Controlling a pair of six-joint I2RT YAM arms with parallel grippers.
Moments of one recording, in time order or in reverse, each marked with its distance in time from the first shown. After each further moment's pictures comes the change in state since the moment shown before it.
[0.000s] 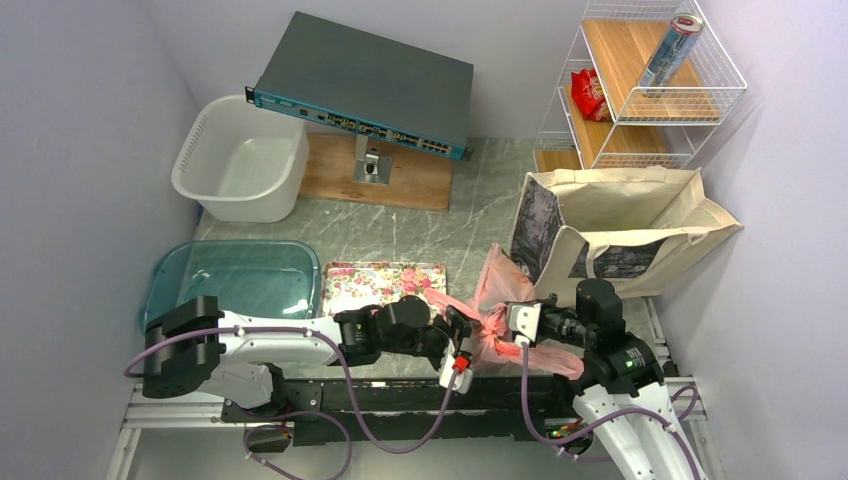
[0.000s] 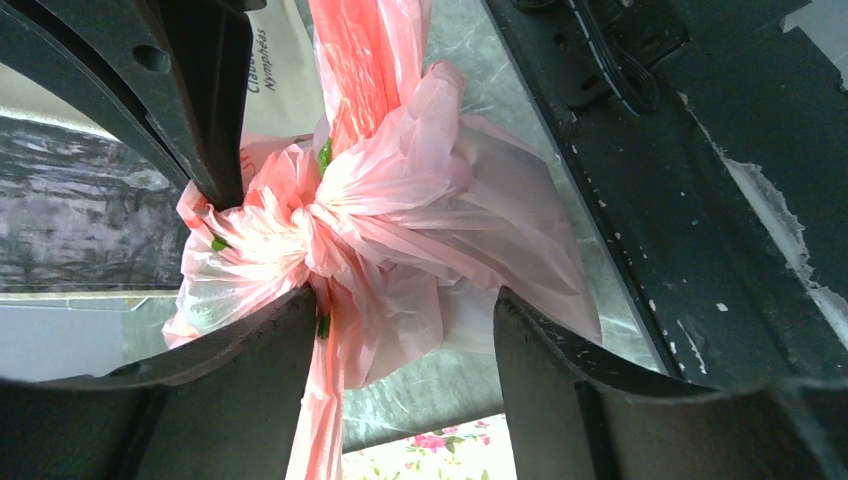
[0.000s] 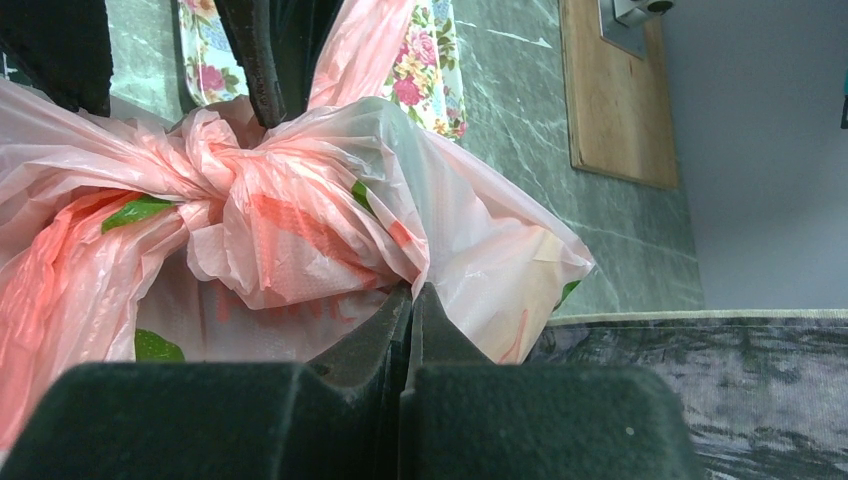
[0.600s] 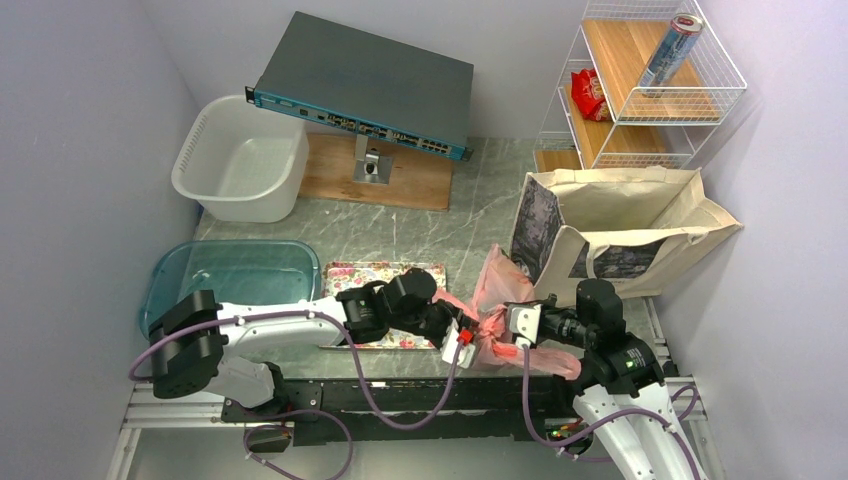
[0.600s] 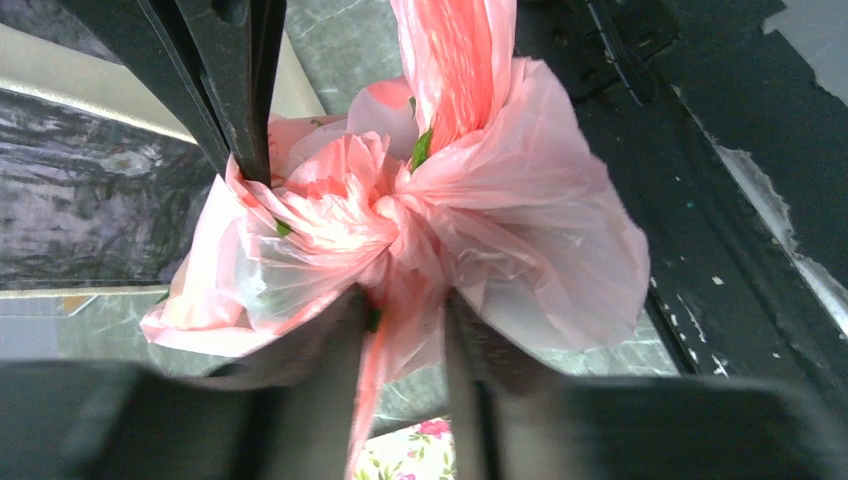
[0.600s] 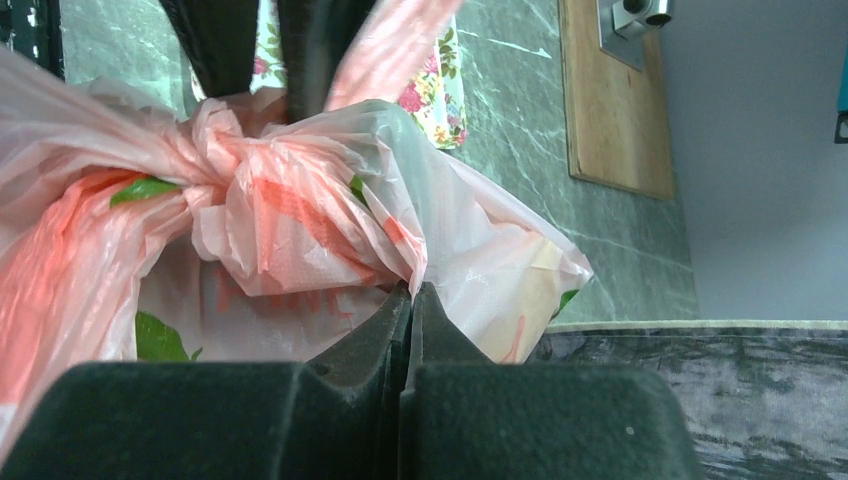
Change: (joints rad) left arm 0.119 0.037 0.150 -0.212 0.174 -0.011; right arm 0.000 -0.001 0.003 -0.002 -0.013 -0.019
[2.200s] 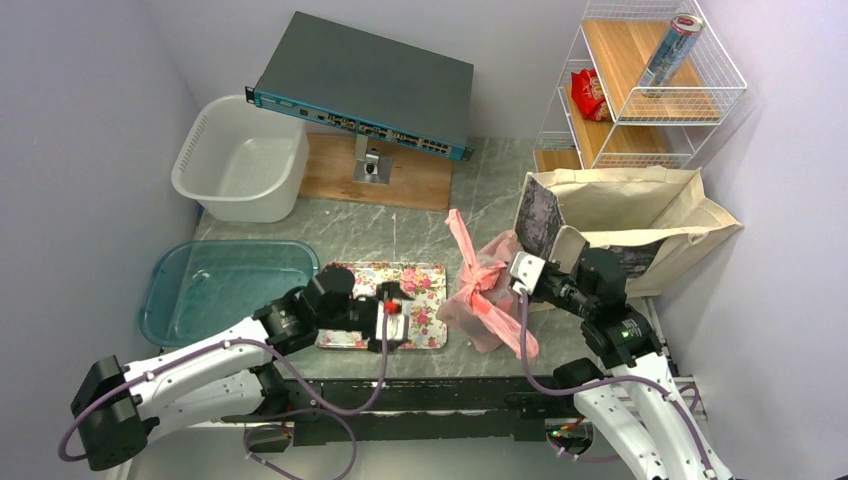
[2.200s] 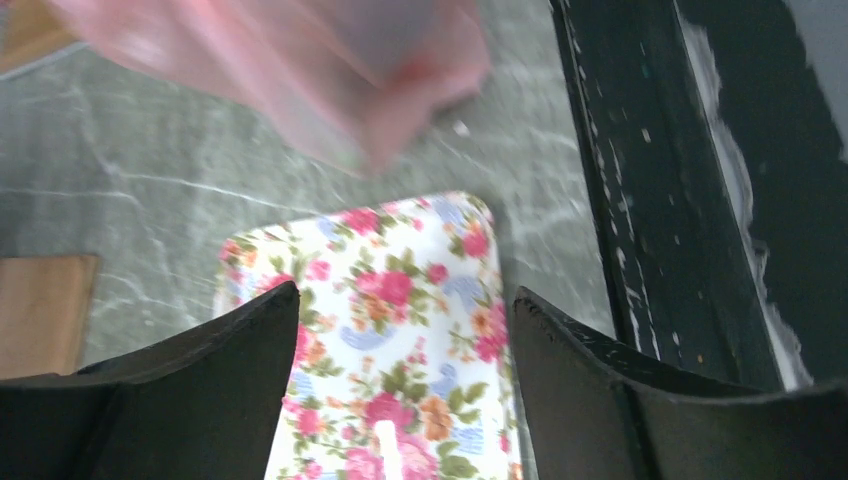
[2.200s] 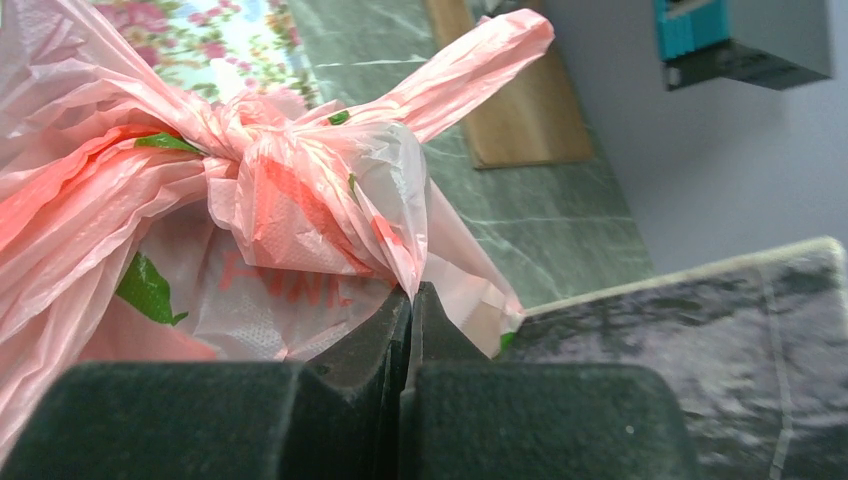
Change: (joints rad) left arm 0.243 -0.503 -0.394 -0.113 0.056 -0.180; right arm 0.000 0.218 0.130 0.300 0.147 0.288
